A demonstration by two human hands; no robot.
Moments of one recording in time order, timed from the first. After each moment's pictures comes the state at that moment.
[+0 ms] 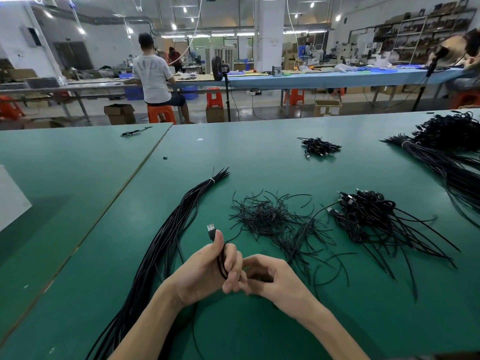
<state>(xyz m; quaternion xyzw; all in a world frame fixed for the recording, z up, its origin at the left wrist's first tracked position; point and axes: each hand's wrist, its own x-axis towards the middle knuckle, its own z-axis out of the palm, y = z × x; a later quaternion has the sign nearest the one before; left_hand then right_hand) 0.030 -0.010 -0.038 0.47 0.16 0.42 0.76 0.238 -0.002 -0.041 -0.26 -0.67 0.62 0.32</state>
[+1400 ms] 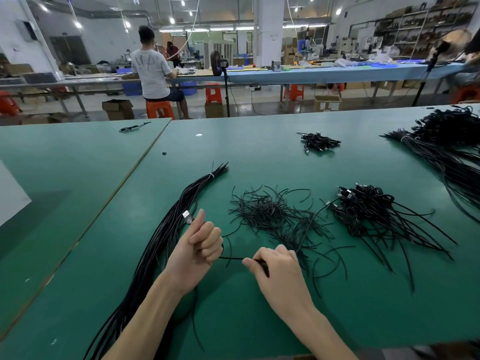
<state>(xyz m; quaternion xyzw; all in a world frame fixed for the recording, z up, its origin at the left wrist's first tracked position) 0.023 -0.013 -0.021 0.33 0.27 0.59 0.68 0.230 -0.011 -0.052 -0.49 -0.80 0.19 0.31</state>
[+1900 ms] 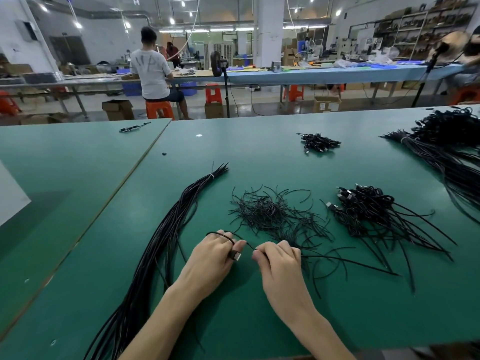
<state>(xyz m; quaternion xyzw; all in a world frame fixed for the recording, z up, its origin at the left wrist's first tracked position) 0.040 -0.006 -0.043 0.79 0.55 0.27 -0.03 0.227 -0.016 -0.048 -0.47 -0.78 0.14 0.40</state>
